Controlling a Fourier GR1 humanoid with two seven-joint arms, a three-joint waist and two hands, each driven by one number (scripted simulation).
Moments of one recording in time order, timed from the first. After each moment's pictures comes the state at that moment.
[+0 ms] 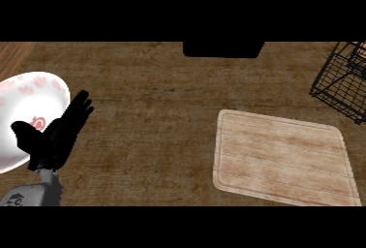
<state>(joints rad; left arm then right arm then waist) -0.10 0.19 0.09 -1.55 0.09 -0.10 0.21 -1.10 -0.85 -0.51 -0.21 0.26 -0.15 -0.31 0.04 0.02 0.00</state>
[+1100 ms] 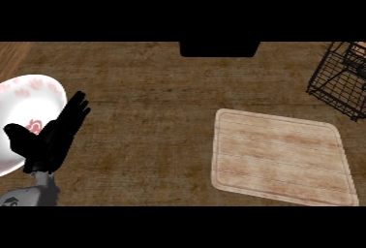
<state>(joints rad) -0.09 0.19 0.10 -1.57 0.09 -0.11 0.22 -0.83 -1.28 -0.82 -0.15 -0.01 0.05 -0.32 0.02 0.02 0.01</state>
